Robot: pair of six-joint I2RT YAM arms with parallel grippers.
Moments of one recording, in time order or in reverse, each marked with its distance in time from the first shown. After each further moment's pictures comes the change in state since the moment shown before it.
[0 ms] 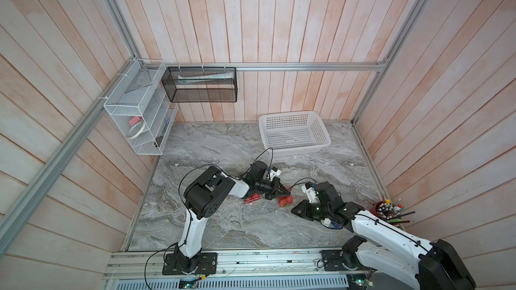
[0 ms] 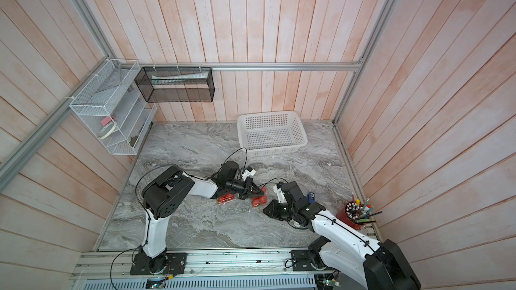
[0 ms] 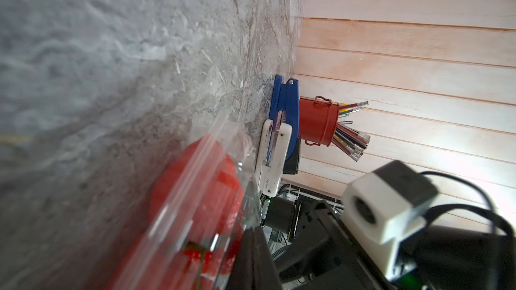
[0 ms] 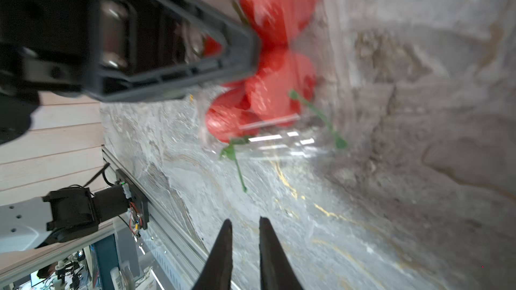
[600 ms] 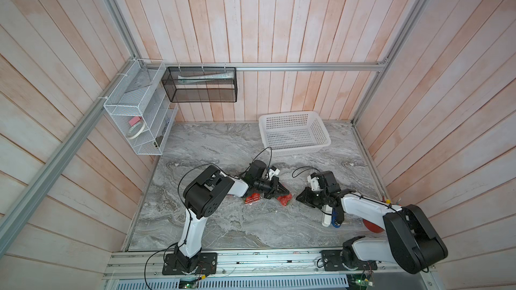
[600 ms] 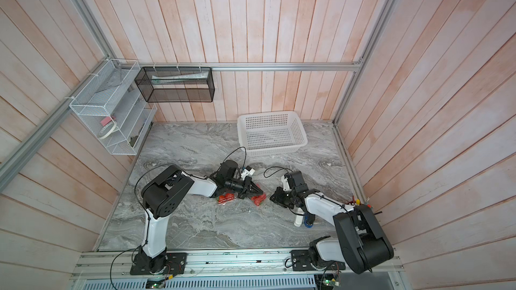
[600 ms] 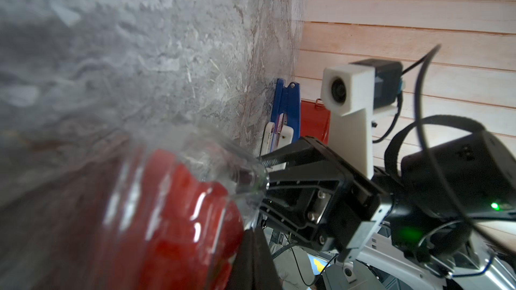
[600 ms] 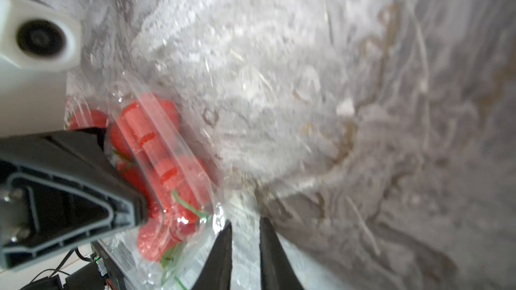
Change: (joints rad) left arm 0.014 0.000 0.002 -0.017 0.004 0.012; right arm -0.245 0.383 0.158 0.157 -0.001 -0.134
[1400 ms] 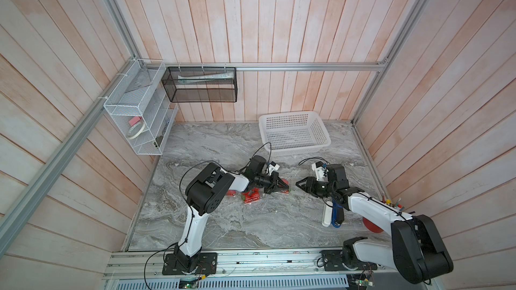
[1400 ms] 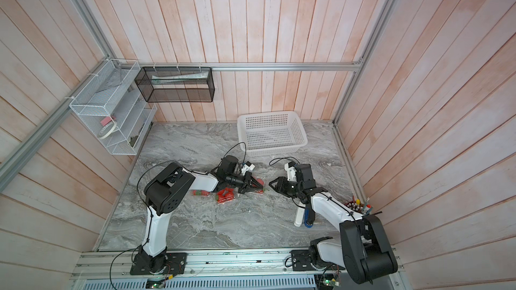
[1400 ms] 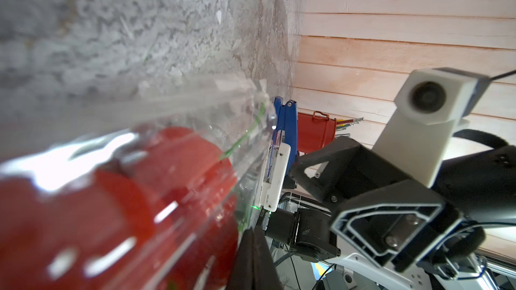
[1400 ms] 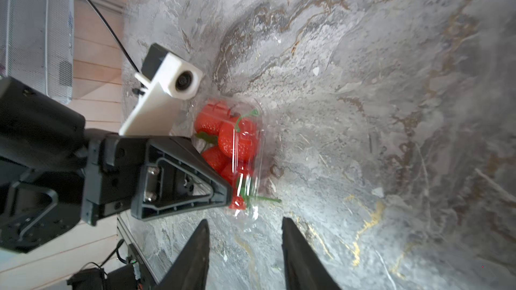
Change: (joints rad) left arm 0.039 0.047 0.098 -0.069 0.014 0.034; right arm -0.092 -0.129 -0.026 0.103 -0.124 0.006
